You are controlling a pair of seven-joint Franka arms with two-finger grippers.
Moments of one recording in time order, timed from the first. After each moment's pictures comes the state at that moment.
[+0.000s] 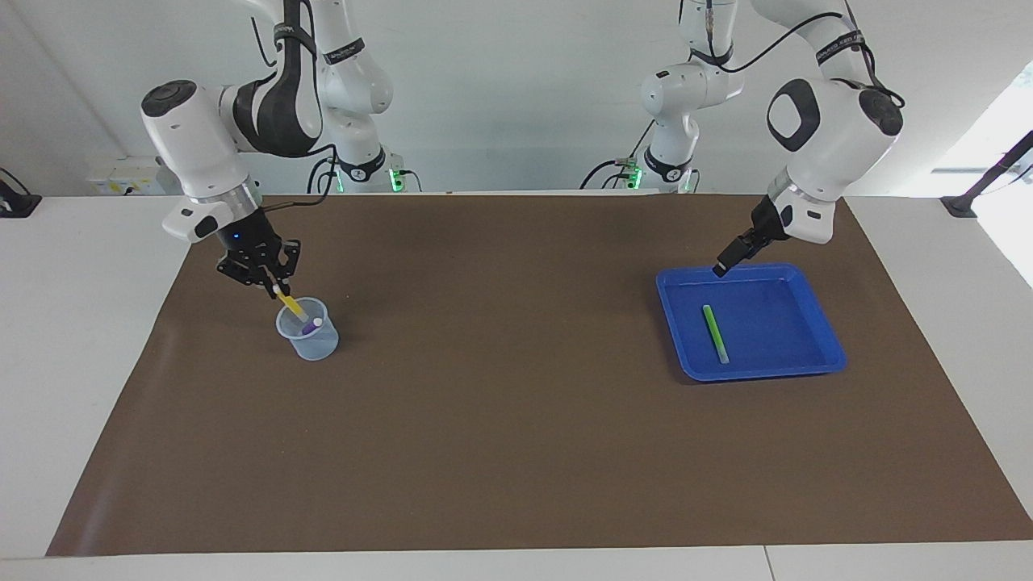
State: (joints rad) left arm 0.24 -0.11 -0.29 -2.17 -0.24 2.04 -0.38; right arm -0.37 -0.14 0.27 -2.26 0.19 2.29 -0.43
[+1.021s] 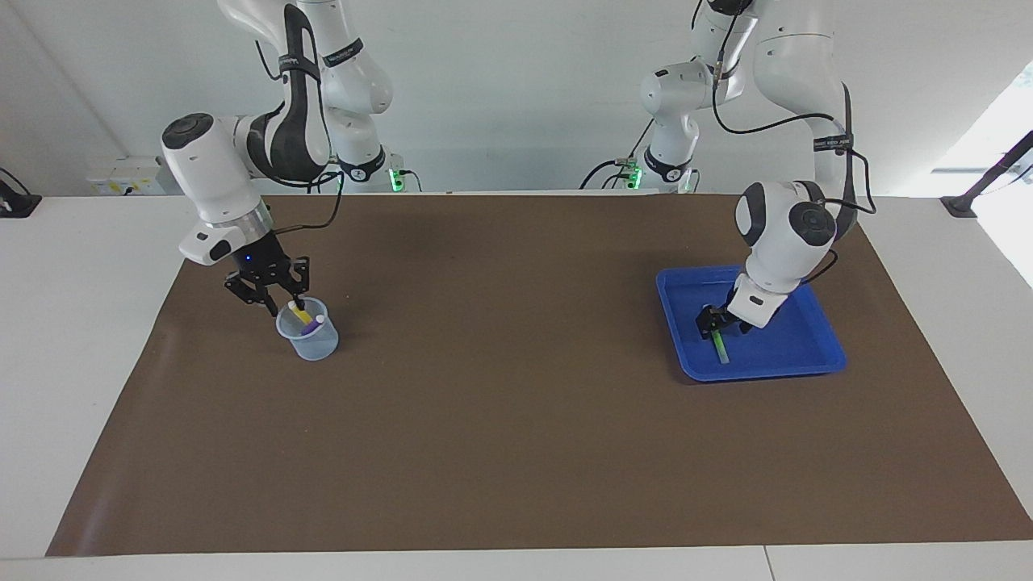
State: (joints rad) left arm 0.19 0.22 -0.29 -2.14 0.06 2.32 -0.18; right arm -0.37 -0.09 0.28 -2.31 0.19 2.41 -0.43
